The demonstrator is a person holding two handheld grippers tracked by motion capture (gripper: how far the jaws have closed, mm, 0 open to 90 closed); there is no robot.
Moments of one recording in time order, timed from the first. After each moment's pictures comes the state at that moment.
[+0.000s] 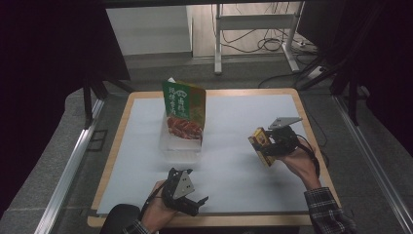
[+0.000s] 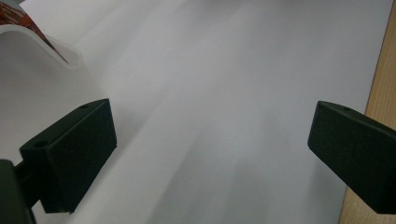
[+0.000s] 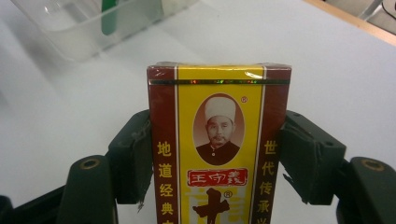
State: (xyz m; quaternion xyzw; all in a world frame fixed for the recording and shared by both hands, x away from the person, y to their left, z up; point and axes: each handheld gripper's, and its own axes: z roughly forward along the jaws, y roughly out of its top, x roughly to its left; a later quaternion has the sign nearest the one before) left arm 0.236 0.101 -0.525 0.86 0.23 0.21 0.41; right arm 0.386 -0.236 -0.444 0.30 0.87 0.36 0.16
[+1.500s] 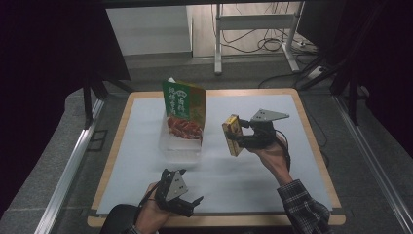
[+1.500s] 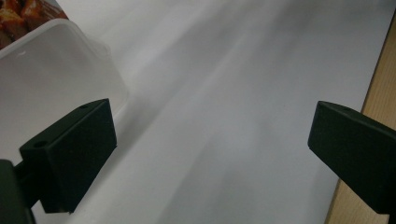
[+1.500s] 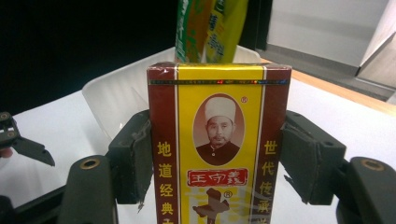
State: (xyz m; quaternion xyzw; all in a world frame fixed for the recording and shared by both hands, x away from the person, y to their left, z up) left arm 0.227 0.117 -0.518 0.85 0.25 0.22 0.41; right arm 0.383 -0.170 -0.425 0.27 0.79 0.53 0.14
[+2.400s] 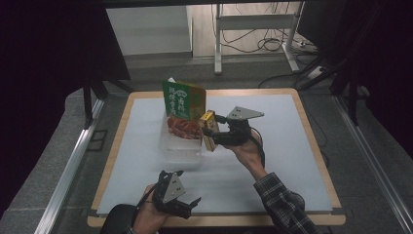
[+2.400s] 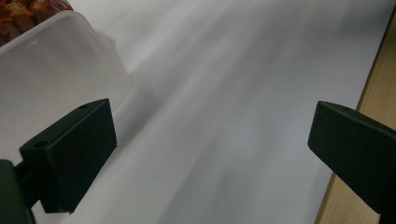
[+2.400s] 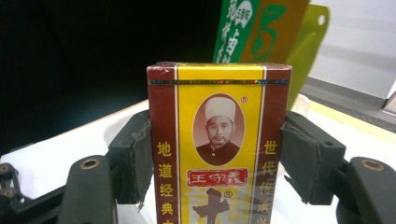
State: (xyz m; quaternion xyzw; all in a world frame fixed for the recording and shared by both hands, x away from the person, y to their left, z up) left arm 0.222 0.121 -0.518 0.85 0.26 0.22 0.41; right arm 0.389 -0.105 -0.428 0.24 0.78 0.57 0.13
